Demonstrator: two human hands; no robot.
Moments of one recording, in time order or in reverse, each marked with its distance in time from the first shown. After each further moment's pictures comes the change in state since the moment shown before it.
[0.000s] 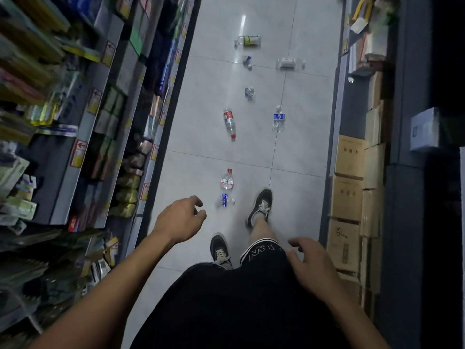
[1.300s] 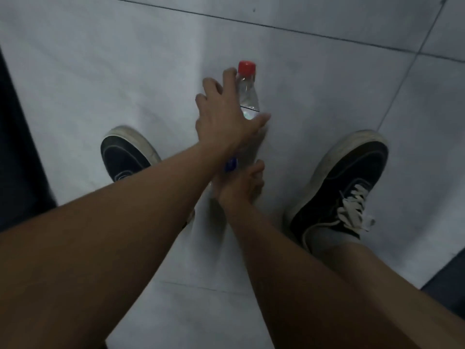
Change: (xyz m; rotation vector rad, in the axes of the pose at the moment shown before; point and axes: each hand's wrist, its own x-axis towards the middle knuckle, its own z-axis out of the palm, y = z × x) left_hand 0.685 -0.134 0.505 -0.038 -0.009 -0.209; right_hand 0.643 0.121 0.586 0.425 -0.166 0.852
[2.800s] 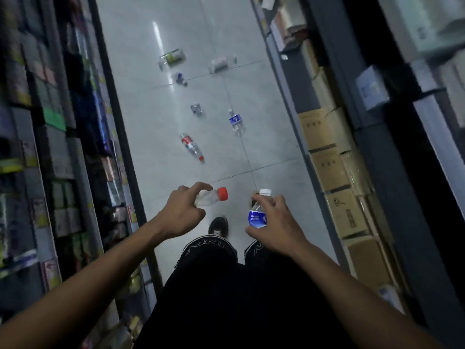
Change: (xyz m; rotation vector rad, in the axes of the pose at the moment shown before) left_hand -0.563 0.149 -0.618 0.116 -0.279 0.672; right_hand -0.679 0.061 -0.471 -0.114 0.187 -0.734
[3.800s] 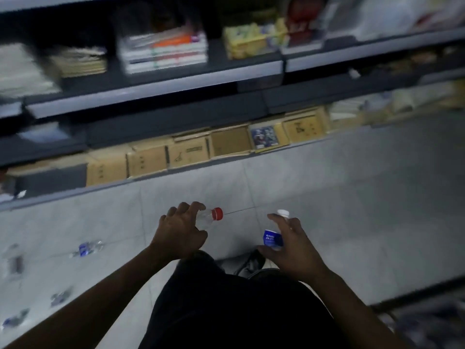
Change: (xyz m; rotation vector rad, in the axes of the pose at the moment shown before) left_hand -0.145 0.195 0.278 1.101 -0.560 1.095; right_hand -0.389 0.124 0.250 0.913 0.980 0.853
